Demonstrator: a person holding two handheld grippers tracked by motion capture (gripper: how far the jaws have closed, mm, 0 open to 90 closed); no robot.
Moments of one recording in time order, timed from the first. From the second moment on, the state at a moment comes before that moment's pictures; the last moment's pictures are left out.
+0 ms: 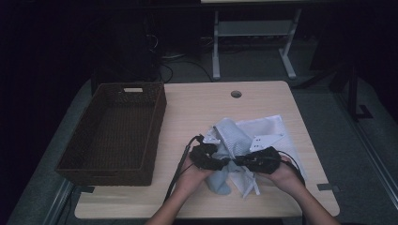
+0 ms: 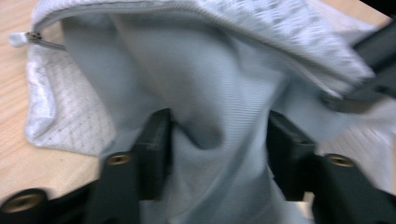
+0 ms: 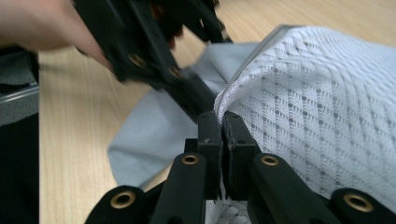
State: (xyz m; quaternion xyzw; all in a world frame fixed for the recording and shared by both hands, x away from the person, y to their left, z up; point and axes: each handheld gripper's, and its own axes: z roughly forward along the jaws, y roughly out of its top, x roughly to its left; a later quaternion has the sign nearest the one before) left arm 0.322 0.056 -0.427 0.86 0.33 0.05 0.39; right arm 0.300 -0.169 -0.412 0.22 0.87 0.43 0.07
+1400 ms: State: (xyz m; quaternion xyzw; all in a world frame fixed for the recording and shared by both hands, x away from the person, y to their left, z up) left arm 0.408 0.096 -0.448 0.87 0.38 0.11 0.30; right arm 0.304 -0.180 -0.419 0.23 0.88 0.42 0.07
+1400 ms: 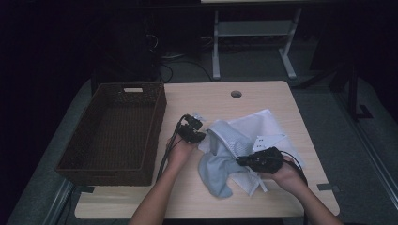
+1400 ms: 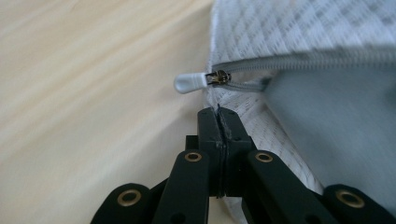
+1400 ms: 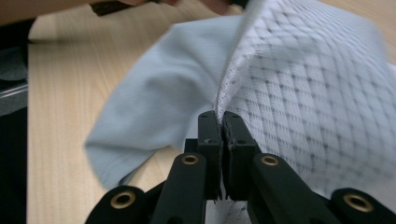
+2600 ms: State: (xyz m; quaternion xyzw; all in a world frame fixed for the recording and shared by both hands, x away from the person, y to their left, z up) left arm 0.293 0.092 -0.421 0.88 0.30 0.01 0.38; right arm 0.309 -0.189 -0.415 0.24 0.87 0.42 0.09
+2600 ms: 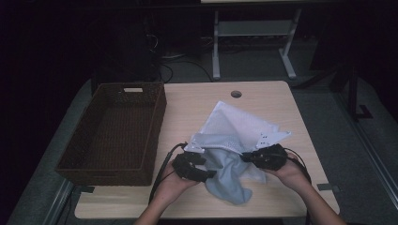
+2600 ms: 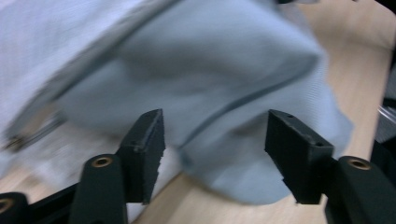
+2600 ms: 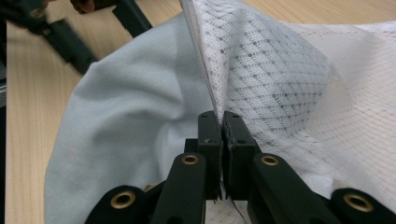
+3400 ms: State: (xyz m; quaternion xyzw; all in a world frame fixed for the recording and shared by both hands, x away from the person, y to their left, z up) left arm 0.298 0.057 -0.429 0.87 0.28 0.04 0.40; right arm 0.307 -0.193 -0.413 0.24 0.87 0.43 0.08
